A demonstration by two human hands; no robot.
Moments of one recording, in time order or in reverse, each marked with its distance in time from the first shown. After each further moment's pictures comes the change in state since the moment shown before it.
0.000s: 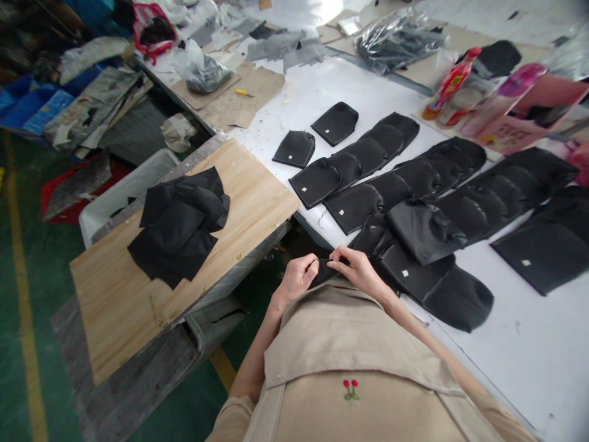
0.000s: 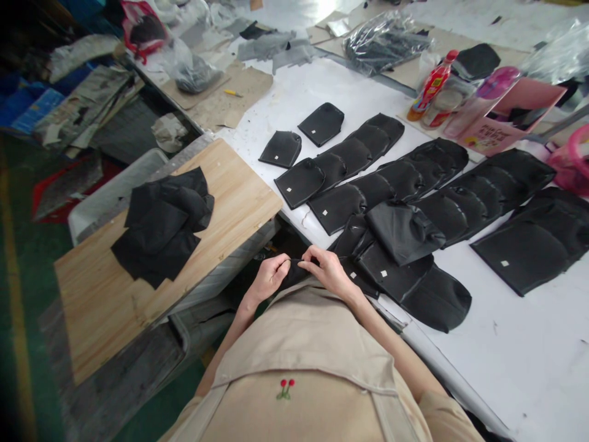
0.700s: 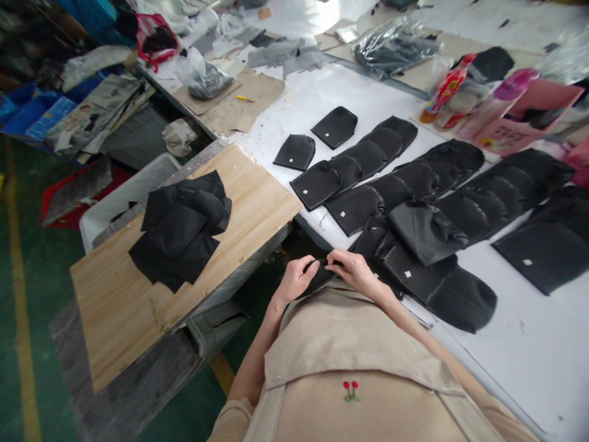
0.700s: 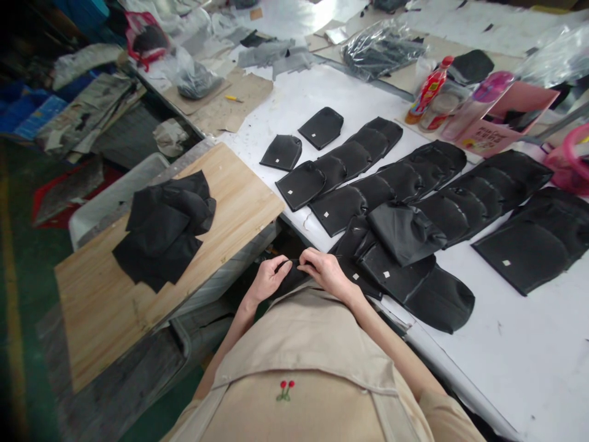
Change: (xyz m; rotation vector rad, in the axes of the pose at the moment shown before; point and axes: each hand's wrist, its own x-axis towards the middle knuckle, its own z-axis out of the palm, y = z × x) left_hand -0.001 -0.011 -0.010 -0.047 -0.013 -0.054; right_hand 0.005 -0.002 0.005 -0.172 -0.095 -0.113
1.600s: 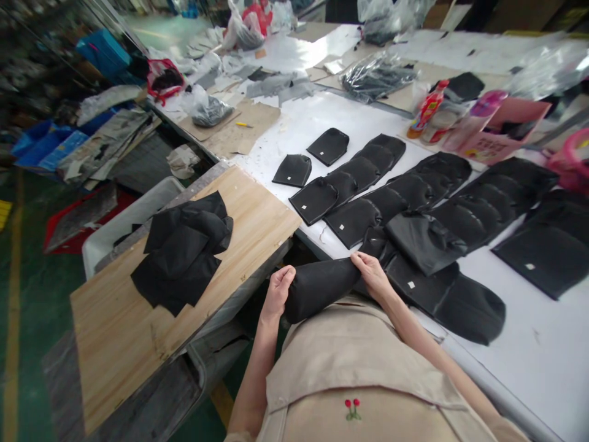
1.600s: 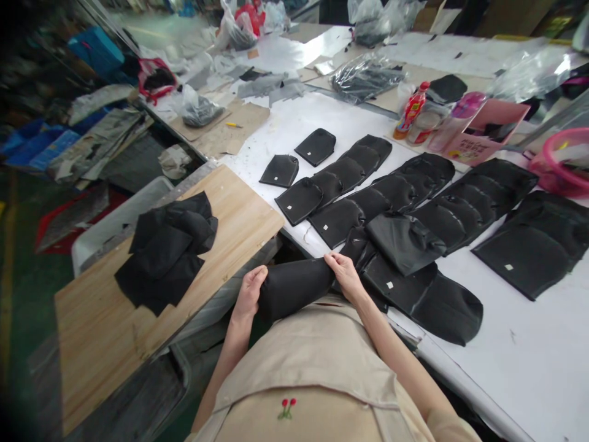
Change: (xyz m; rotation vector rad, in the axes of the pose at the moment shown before) left_hand -0.005 -0.028 -0.018 -0.475 0.312 -0.181; right_hand 0.002 0.037 -0.008 0.613 0.404 0.442
